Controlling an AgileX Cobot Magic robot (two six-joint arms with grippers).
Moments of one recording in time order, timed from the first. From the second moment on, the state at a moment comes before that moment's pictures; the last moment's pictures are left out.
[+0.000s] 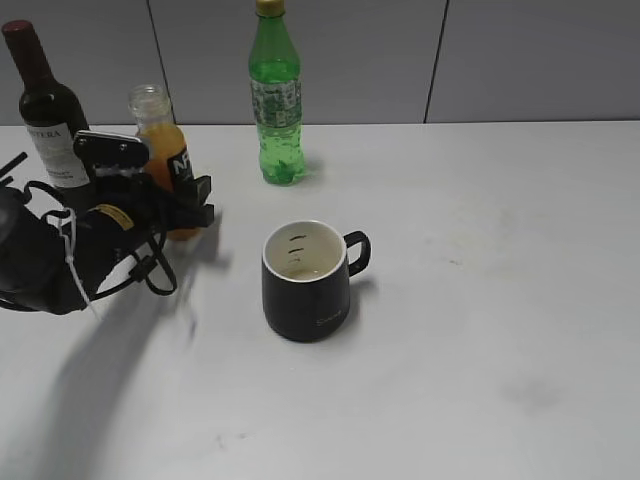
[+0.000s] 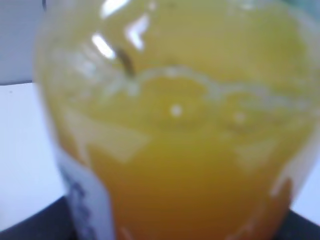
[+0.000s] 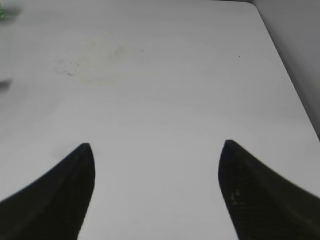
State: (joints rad) left arm -0.32 2.22 -0.89 -0.09 -0.99 0.13; right arm 0.05 0.00 -0.41 -0.01 0.94 0.01
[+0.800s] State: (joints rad) left arm -0.37 2.01 -0.76 0.25 -0.95 0.19; right arm 0.05 0.00 -0.41 -0.01 0.94 0.01
